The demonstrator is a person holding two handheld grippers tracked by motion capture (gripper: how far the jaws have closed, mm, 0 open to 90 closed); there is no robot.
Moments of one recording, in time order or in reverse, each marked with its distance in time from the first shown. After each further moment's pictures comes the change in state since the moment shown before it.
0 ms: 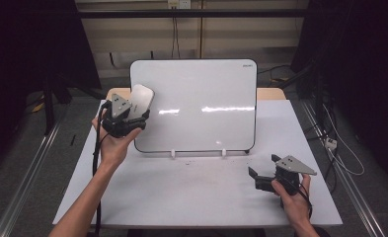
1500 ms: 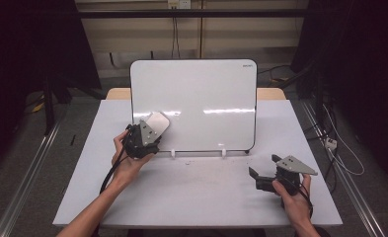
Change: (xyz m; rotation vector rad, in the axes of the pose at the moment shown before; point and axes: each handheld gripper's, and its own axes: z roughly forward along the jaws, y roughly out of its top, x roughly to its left) left arm -0.050 -0.059 0.032 0.153 0.010 0.270; right arm -0.002 -0.001 0.000 -0.003 0.007 -0.002
